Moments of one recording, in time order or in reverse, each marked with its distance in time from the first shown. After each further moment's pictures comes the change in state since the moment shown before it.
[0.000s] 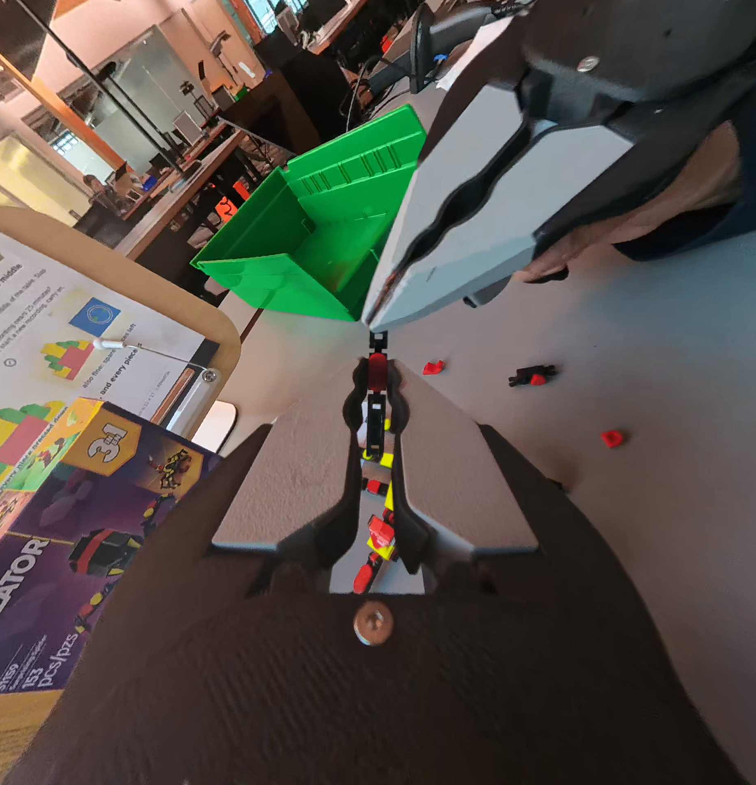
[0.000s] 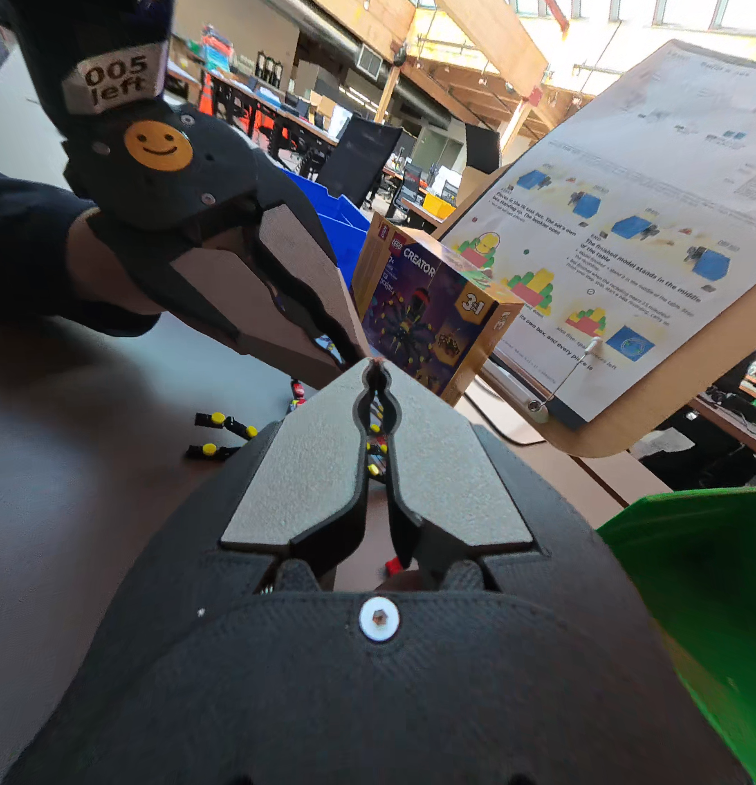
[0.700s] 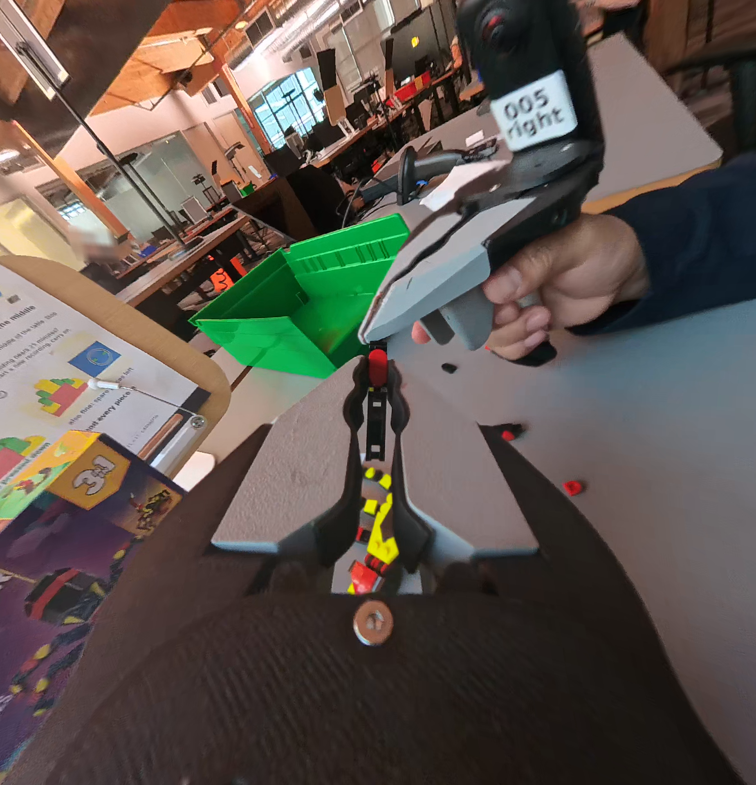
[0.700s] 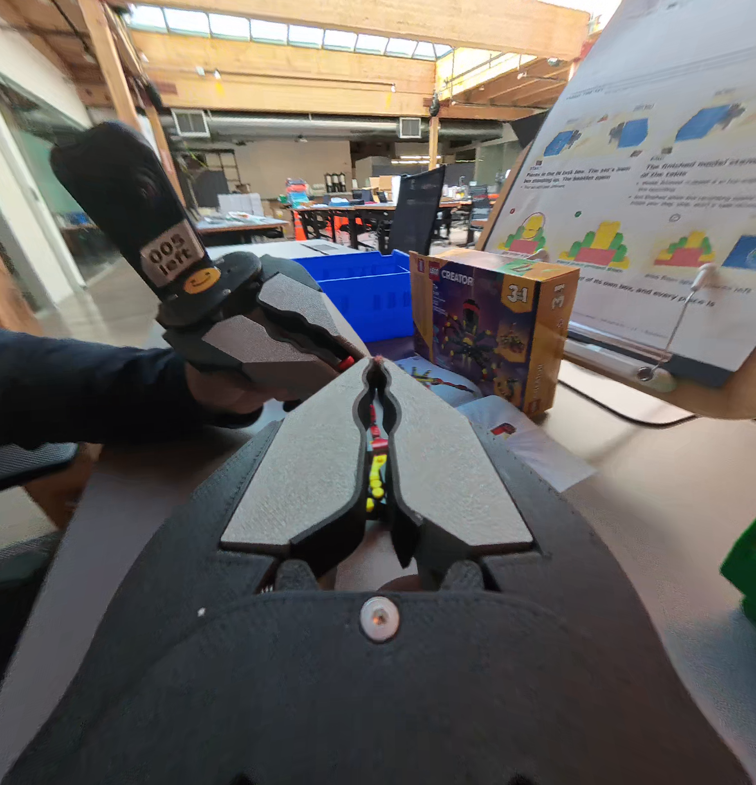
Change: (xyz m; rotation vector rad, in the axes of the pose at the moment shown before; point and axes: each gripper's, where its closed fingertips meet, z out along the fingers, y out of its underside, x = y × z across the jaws) left arm 0.000 -0.029 -0.015 0.214 0.036 -0.092; right arm 0.006 -0.014 -0.007 0.119 -0.159 0.453
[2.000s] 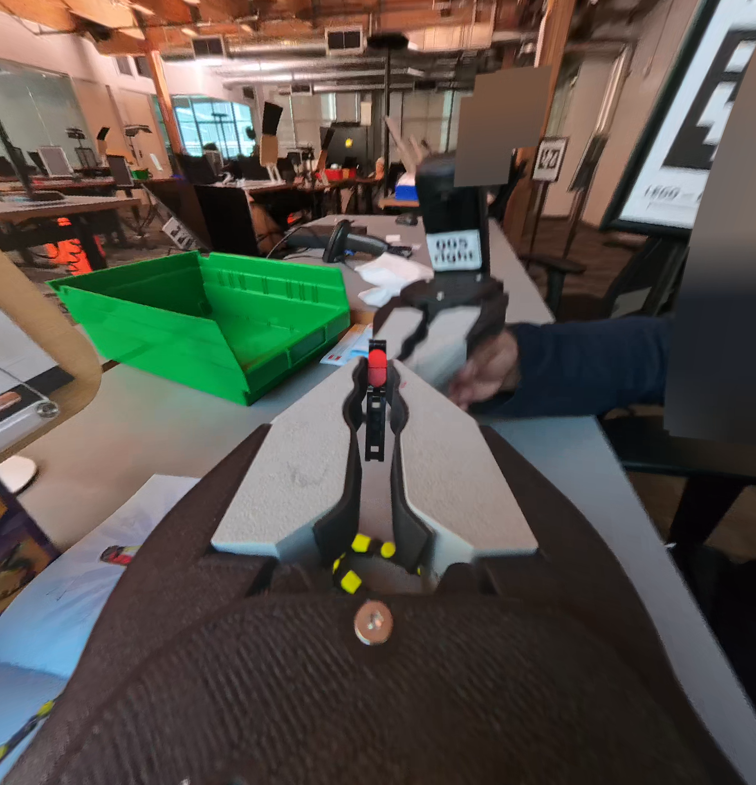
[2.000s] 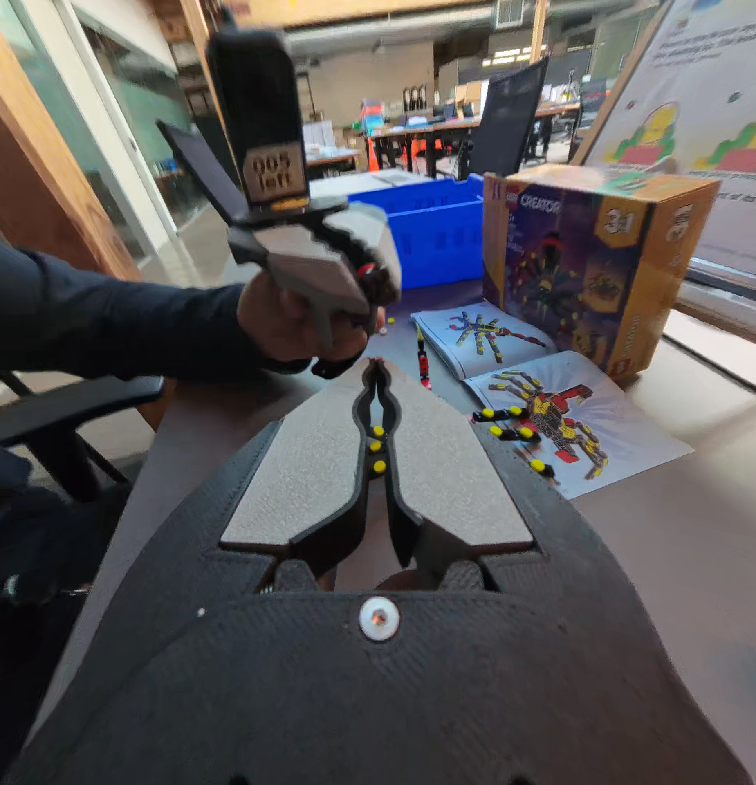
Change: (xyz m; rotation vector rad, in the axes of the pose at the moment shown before) left arm 0.000 -0.019 -0.005 0.164 0.214 -0.428; right arm -0.018 0.024 0.001 -0.140 -0.201 0.102
